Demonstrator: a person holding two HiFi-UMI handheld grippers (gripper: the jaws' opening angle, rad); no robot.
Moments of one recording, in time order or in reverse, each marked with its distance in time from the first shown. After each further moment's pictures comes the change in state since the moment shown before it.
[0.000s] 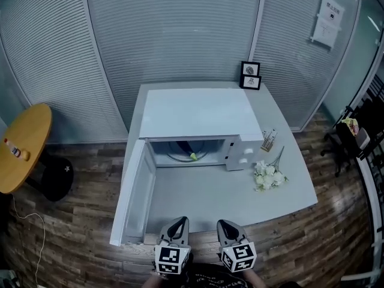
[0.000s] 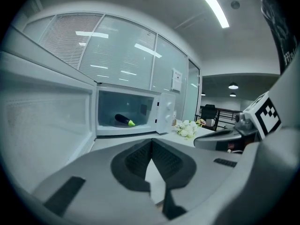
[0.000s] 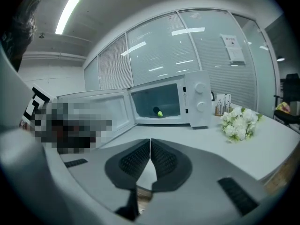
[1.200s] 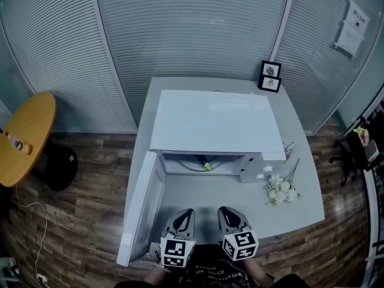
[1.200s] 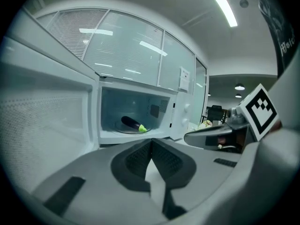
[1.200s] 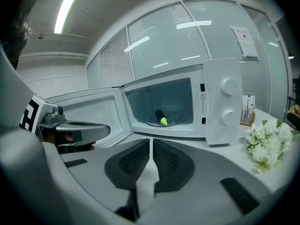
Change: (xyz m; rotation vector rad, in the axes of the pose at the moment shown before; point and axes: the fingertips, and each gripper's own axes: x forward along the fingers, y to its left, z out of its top) left arm 0.064 0.055 0.023 -0.031 0.018 0.039; right arm 0.104 -0.013 0.052 -0.025 0.039 0.063
